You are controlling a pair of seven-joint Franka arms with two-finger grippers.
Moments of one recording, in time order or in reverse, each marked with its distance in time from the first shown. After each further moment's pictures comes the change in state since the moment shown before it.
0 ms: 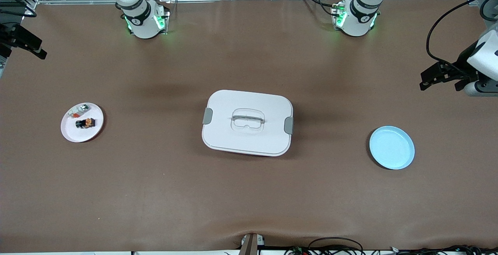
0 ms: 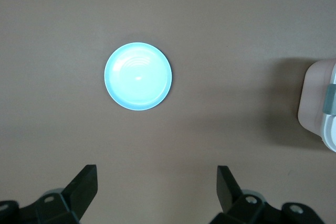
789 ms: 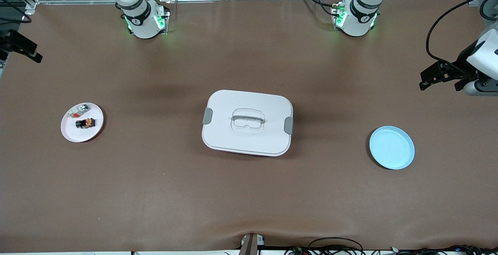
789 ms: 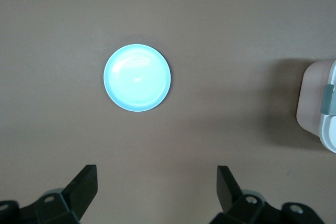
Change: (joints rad) left arm -0.004 0.000 -0.001 0.006 0.000 0.000 0.000; right arm -0.032 0.056 -0.001 0.006 0.000 -0.002 -0.034
